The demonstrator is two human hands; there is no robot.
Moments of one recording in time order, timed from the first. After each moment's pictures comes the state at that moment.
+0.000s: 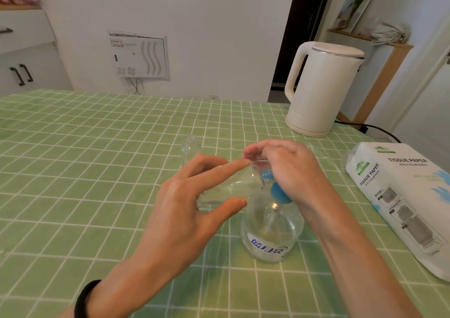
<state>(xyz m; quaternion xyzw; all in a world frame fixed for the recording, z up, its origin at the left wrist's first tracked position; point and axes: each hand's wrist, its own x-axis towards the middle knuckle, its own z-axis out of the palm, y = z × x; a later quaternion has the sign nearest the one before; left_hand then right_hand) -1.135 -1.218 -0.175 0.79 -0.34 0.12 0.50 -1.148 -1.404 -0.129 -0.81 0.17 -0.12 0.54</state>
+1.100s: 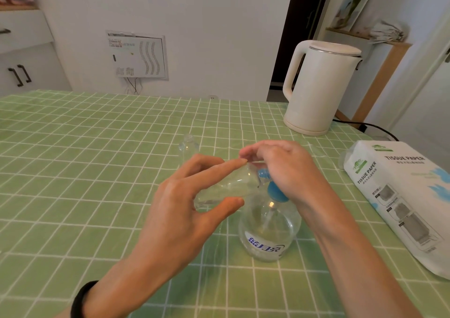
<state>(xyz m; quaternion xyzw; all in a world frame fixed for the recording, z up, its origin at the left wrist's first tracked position) -1.137 -1.218 -0.176 0.79 -0.34 0.12 0.50 -1.148 -1.407 -0.130 -0.82 0.16 -0.12 0.53</state>
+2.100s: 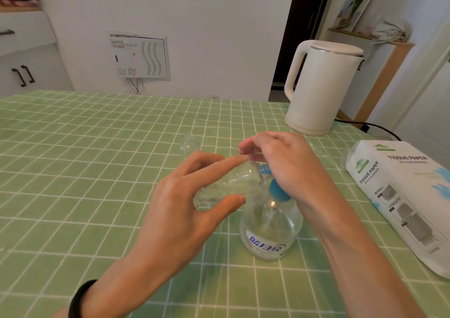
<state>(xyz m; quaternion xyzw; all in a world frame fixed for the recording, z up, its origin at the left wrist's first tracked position) -1.138 -1.218 -0.175 0.78 -0.34 0.13 0.50 -1.147 -1.405 -0.125 -0.83 0.13 -0.14 0.52</state>
